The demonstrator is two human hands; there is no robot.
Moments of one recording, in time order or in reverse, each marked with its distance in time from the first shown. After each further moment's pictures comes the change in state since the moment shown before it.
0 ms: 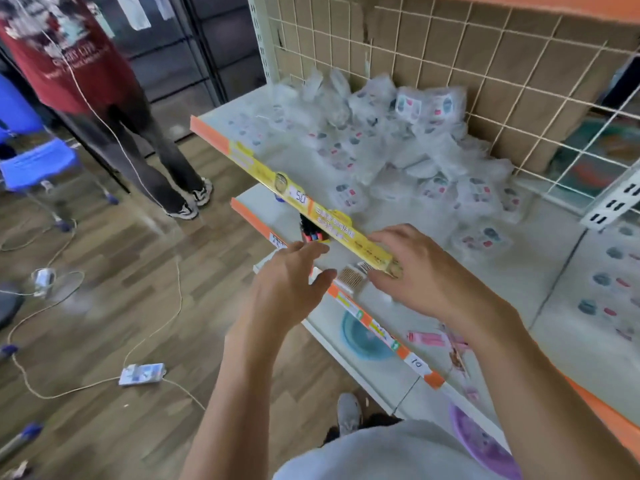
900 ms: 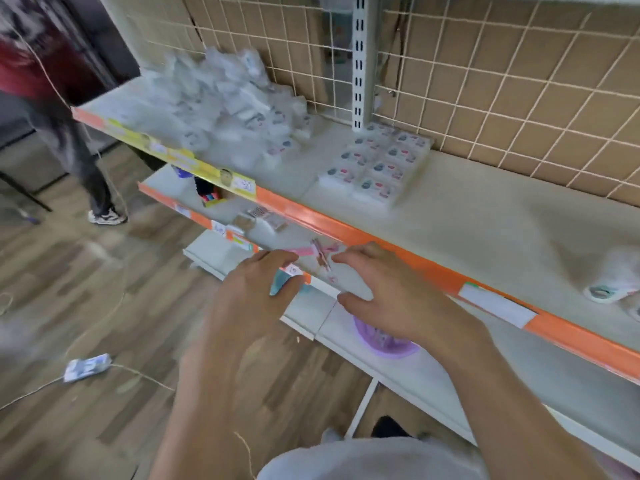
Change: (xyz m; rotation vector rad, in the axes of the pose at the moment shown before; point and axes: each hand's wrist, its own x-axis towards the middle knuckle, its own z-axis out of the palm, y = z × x) left_hand -0.261 0.231 0.114 -0.036 -0.037 0.164; right_hand -0.380 0.116 -0.048 -0.044 0.014 0.043
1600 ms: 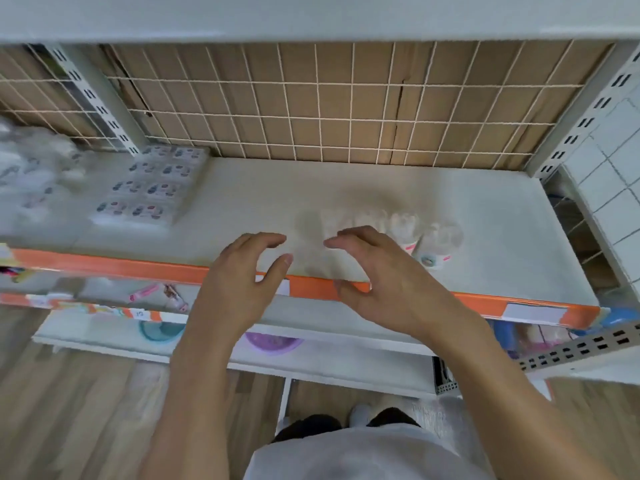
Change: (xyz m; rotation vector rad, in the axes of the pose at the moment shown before) left_hand -0.001 0.259 0.157 -0.113 -0.118 0.387; right_hand -0.241 0.178 -0.103 0.093 0.302 0.331
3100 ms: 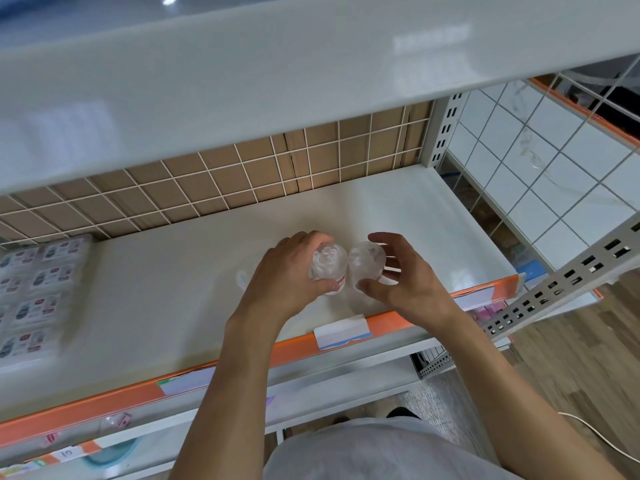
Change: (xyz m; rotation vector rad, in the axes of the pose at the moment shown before) left_hand 0.116 0.090 0.106 0.114 -0.420 0.419; right_hand -0.027 0.120 -0.009 0.579 0.491 0.525
